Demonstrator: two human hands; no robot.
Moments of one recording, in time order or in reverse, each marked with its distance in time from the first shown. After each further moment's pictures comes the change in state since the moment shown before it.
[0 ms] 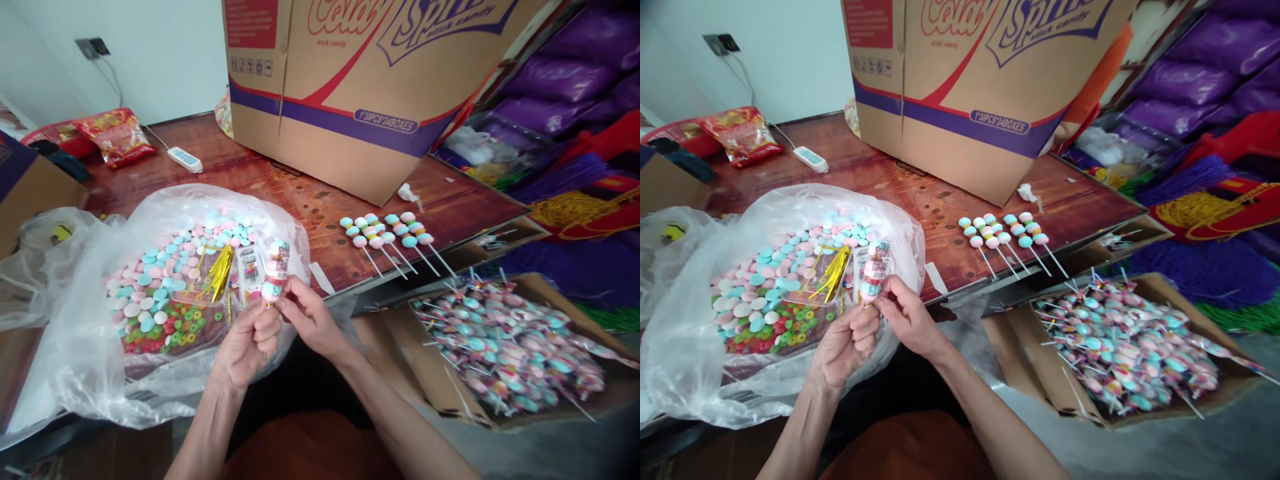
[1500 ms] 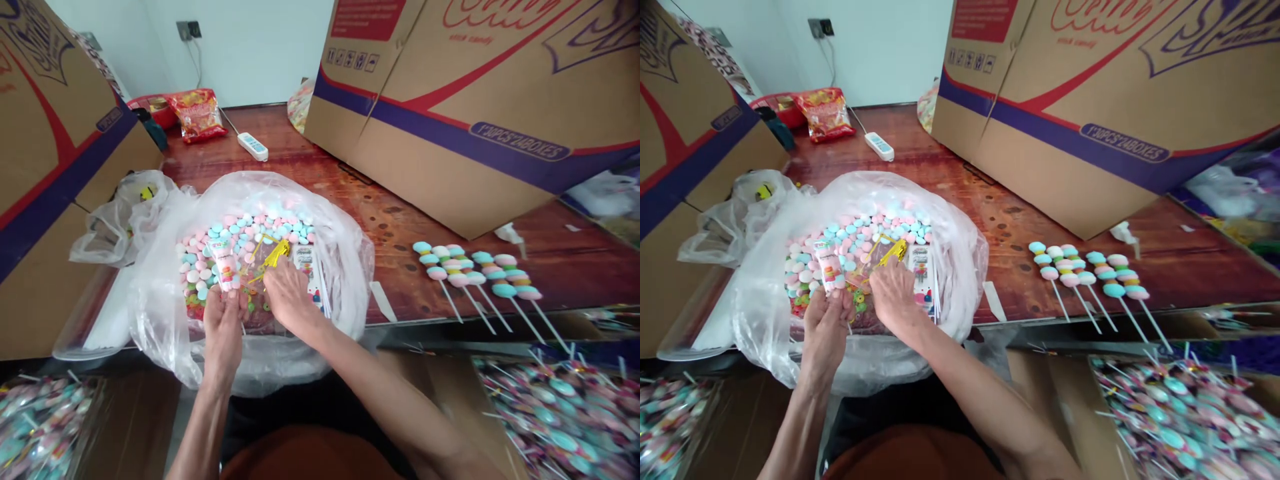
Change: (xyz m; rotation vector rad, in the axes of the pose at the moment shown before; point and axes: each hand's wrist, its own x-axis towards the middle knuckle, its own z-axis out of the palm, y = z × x) left_hand -0.036 0.040 -0.078 0.264 0.508 0.937; right_hand 0.089 0.007 0.122 -1.254 -0.399 0.126
